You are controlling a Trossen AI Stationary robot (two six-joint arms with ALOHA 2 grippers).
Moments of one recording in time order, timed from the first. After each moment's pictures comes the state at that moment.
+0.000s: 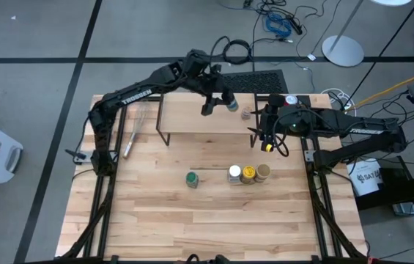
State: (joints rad) left arm 0.51 1.91 1.94 -0.57 0.51 0.59; right arm -0.05 1.07 1.18 -0.68 0.39 -0.31
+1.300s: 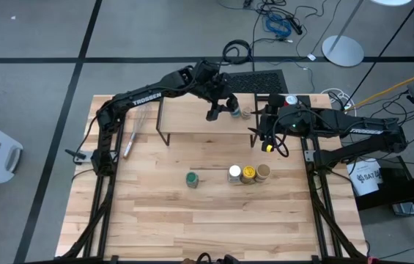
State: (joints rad) left arm 0.48 1.99 1.94 -0.54 0.52 0.62; right arm -0.05 1.07 1.18 -0.69 0.39 -0.33
